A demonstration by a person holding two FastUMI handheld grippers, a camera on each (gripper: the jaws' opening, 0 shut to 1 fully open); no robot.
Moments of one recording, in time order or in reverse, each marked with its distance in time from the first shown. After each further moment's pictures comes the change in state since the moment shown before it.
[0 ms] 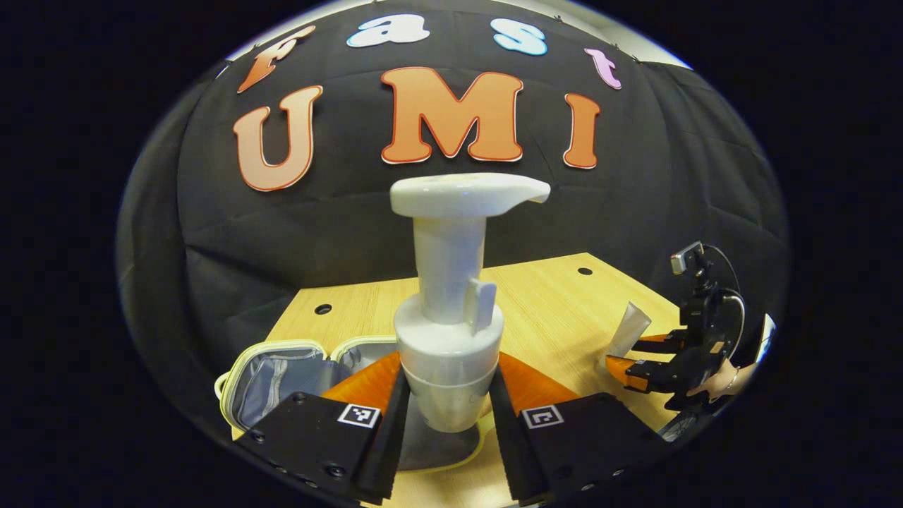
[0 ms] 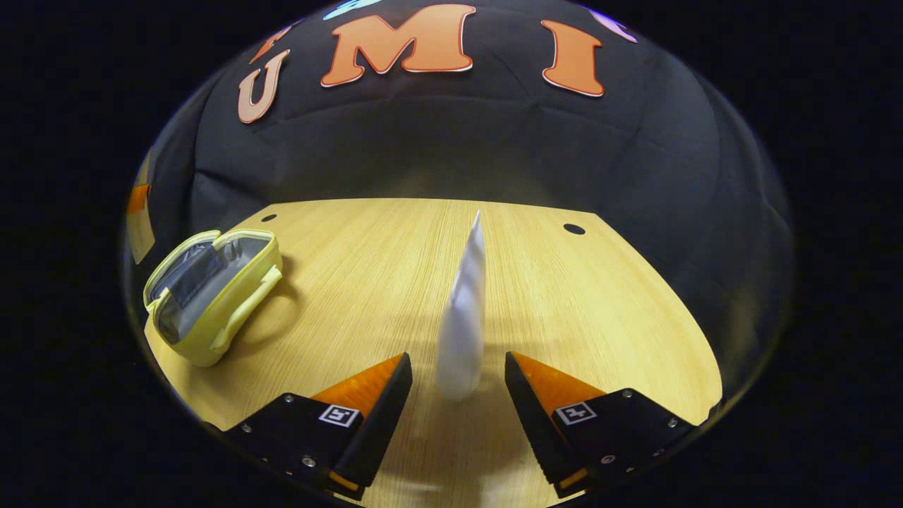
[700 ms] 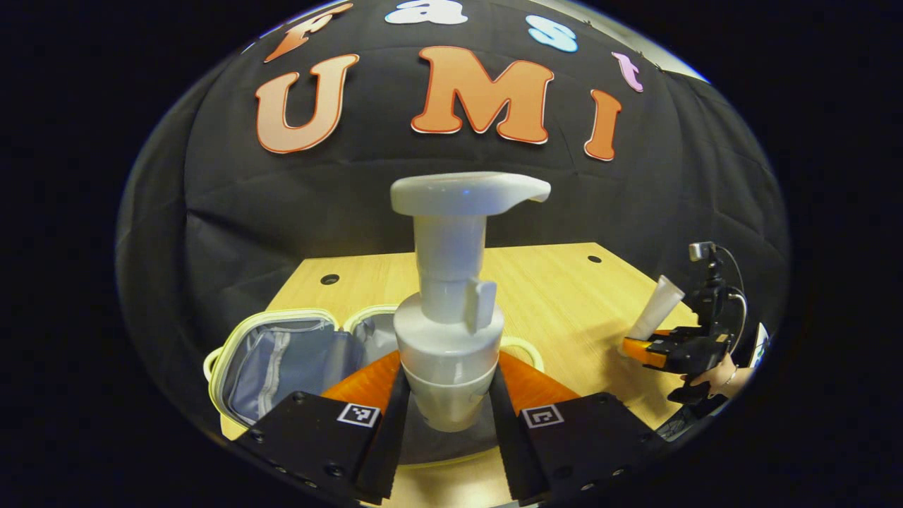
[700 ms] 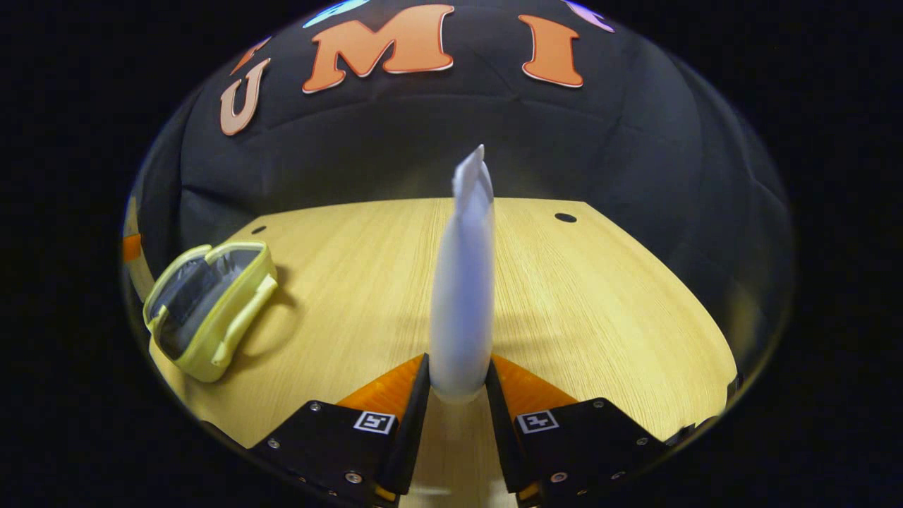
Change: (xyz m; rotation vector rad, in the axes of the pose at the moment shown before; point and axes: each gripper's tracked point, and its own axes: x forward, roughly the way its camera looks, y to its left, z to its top) left arm 0.008 0.056 -0.038 -0.052 0.081 -0.012; right arm -0.026 0.010 0.007 0.104 -0.012 -0.014
